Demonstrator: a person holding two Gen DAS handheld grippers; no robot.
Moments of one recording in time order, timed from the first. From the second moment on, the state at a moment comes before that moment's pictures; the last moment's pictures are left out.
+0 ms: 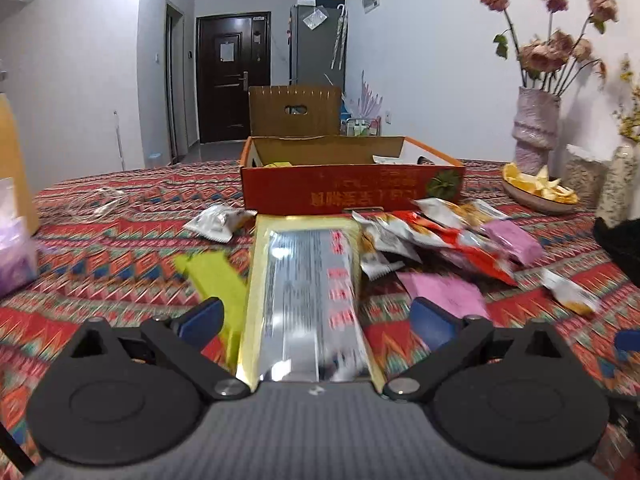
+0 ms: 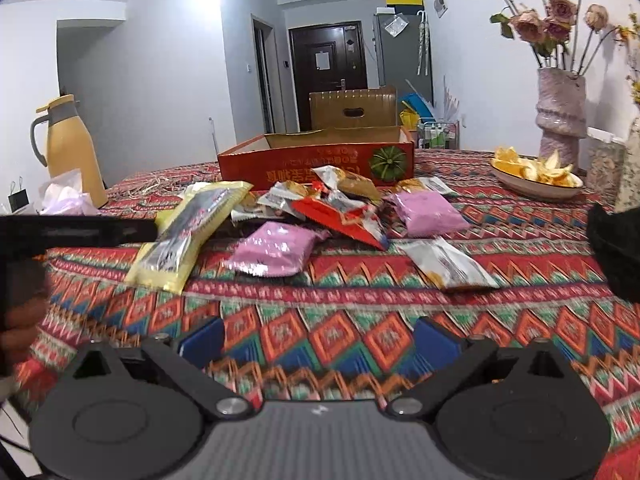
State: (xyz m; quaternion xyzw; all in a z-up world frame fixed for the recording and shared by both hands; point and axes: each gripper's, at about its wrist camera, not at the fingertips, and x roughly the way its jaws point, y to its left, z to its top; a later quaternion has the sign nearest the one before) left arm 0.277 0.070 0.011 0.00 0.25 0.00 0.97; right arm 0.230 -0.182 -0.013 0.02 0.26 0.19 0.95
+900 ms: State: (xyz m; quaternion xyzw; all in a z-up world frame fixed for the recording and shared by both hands) left arm 0.225 0.108 0.036 -0.09 0.27 -0.03 0.96; right arm 0.340 -0.087 -0.025 -0.02 0.33 0.19 0.92
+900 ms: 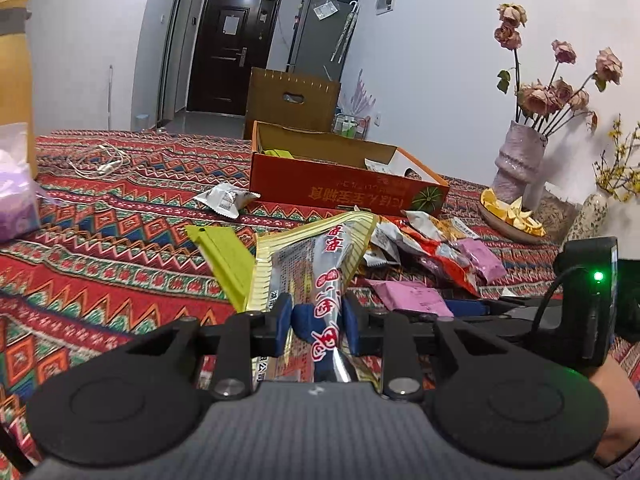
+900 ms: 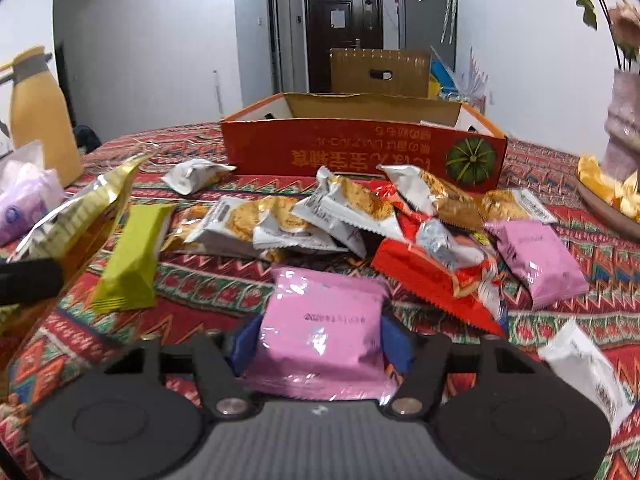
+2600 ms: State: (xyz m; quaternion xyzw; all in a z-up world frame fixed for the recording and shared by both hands) left arm 0.705 0.123 0.027 -0.14 0.39 0.03 0.91; right arm 0.765 -0.079 0.023 -0.01 0.41 0.15 0.90
